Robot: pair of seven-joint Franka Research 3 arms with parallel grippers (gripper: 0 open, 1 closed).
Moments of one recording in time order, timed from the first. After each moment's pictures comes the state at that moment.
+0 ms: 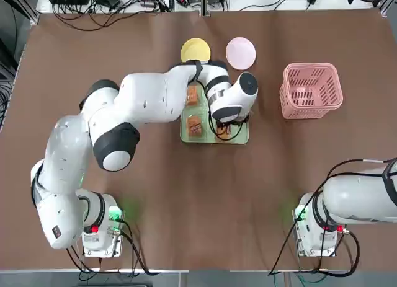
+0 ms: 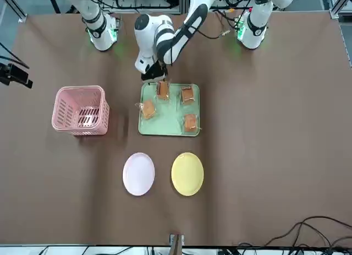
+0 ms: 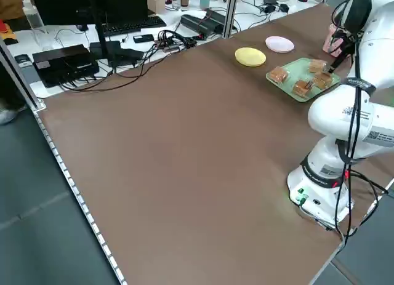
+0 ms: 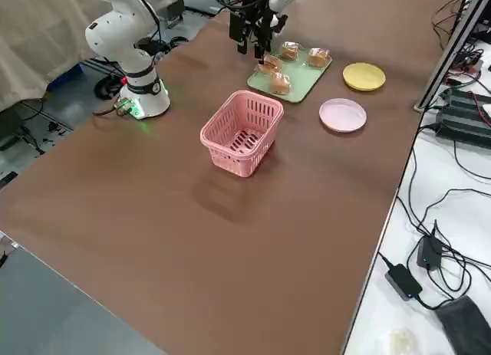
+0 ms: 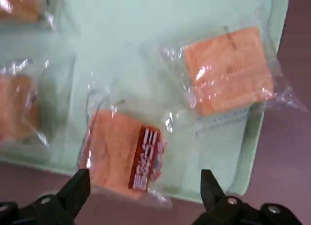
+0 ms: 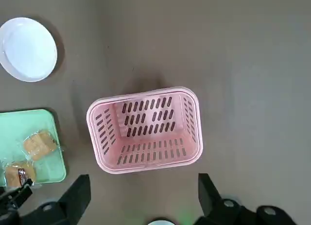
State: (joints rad) left arm -0.98 0.77 -0.23 -1.40 0.34 2.13 -1.42; right arm -0.09 0.01 -0.04 -1.53 0.02 1.45 0.01
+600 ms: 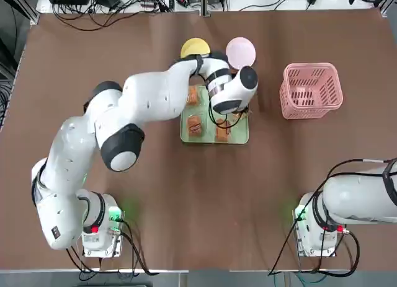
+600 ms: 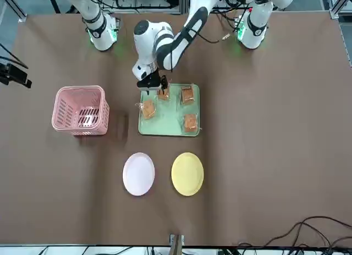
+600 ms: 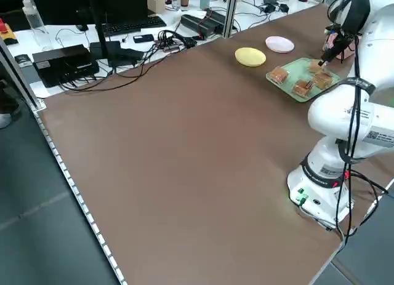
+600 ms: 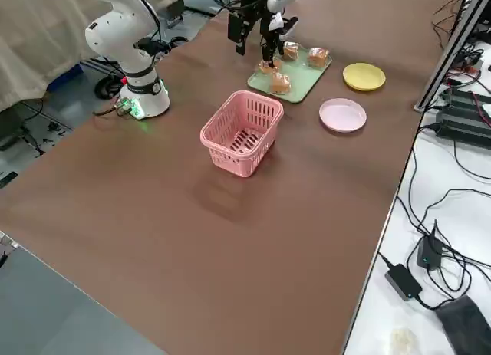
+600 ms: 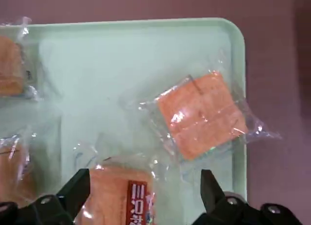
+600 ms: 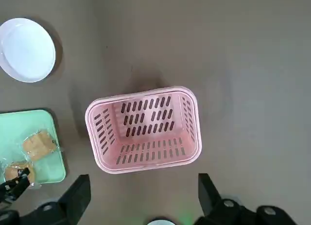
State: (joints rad) left arm -1.04 0.83 -0.14 -1.31 0.37 2.16 -1.28; right arm -0.10 0.01 -0.04 -1.53 0.02 1.45 0.01
